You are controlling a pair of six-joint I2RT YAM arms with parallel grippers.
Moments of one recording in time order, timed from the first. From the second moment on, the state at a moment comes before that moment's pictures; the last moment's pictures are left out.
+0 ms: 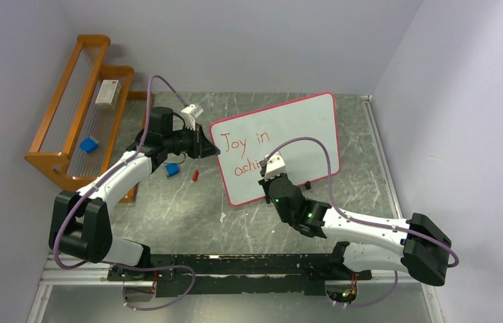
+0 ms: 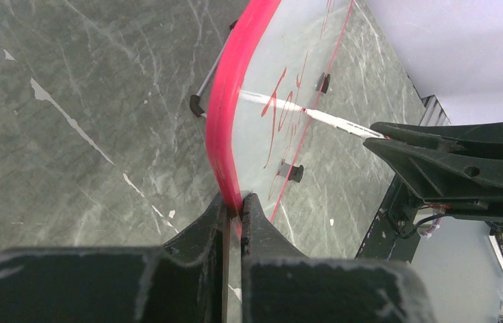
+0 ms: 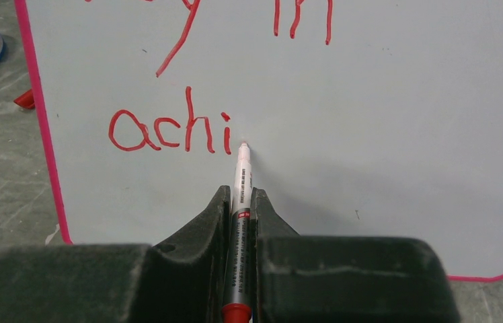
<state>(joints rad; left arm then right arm) -0.30 1.42 0.96 -0.10 0.72 -0.26 1.07 1.12 0.56 0.24 0.73 0.02</state>
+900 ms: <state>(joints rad) -0.30 1.42 0.96 -0.10 0.72 -0.25 1.05 1.12 0.55 0.27 0.77 0.01</state>
